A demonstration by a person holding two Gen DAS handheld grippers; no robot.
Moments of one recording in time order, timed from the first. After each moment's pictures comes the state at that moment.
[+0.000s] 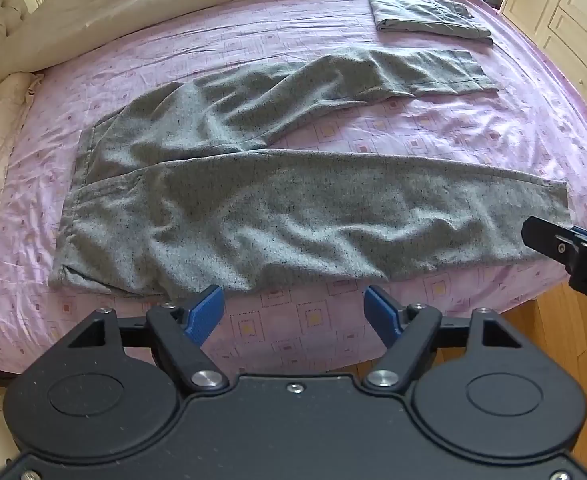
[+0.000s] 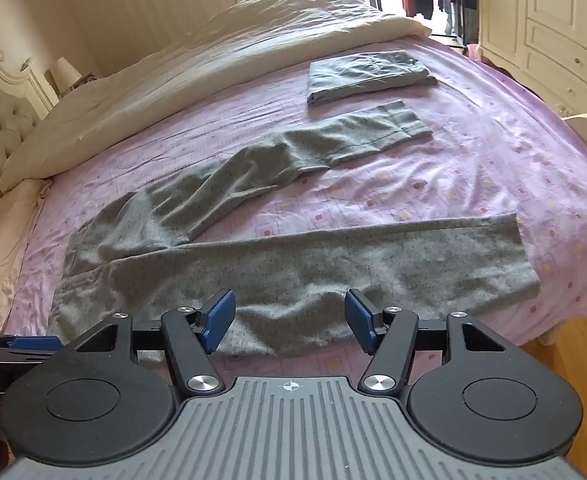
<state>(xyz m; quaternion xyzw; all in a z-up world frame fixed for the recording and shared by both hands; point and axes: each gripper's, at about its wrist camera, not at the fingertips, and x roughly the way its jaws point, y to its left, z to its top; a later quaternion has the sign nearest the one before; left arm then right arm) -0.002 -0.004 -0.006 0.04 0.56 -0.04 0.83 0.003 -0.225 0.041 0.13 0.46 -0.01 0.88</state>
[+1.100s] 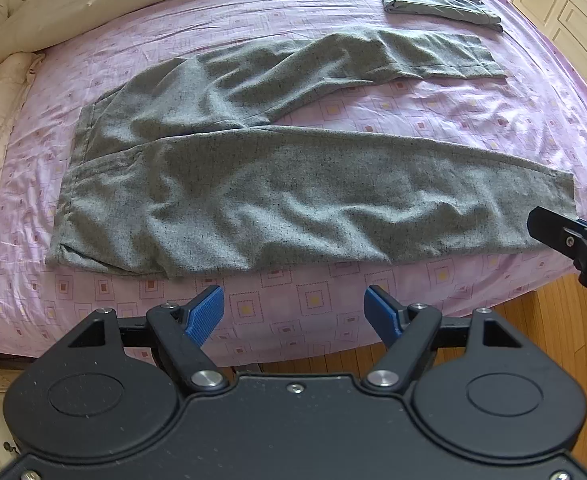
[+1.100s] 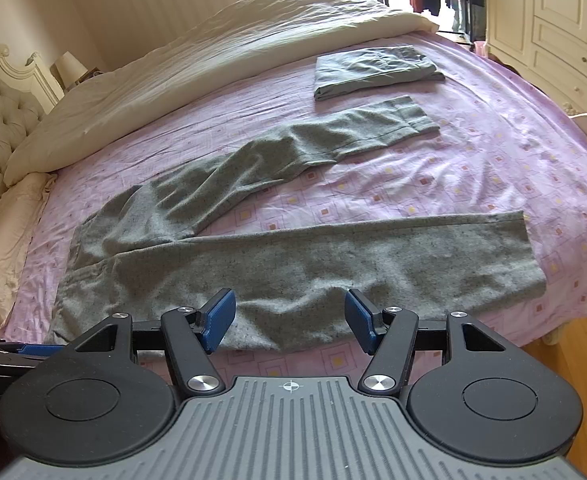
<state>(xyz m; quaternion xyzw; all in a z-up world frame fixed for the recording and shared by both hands) -0.002 -0.004 -0.015 0.04 0.58 -0.02 0.81 0.004 -0.224 0.036 0.13 0.46 0.00 0.88</state>
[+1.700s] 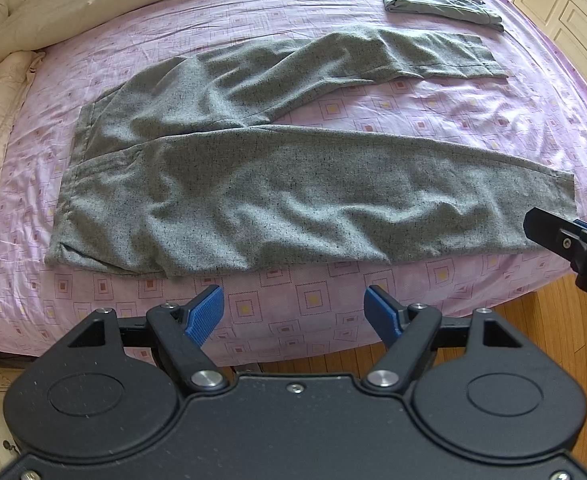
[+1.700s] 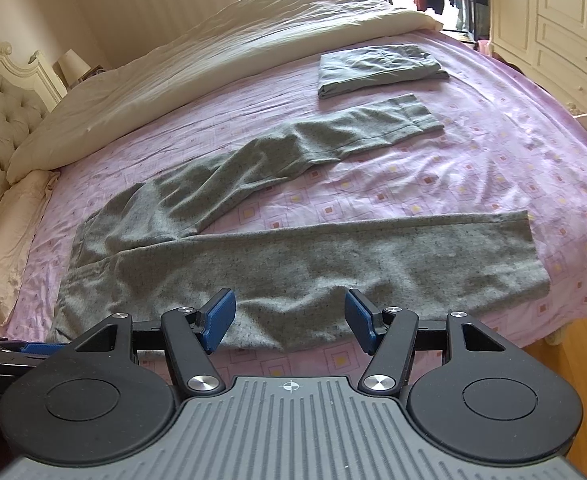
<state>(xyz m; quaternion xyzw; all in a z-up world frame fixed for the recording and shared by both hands) -0.002 -0.003 -0.015 0.04 0.58 -0.02 0.81 0.006 -0.220 0.035 0.13 0.46 0.01 0.88</state>
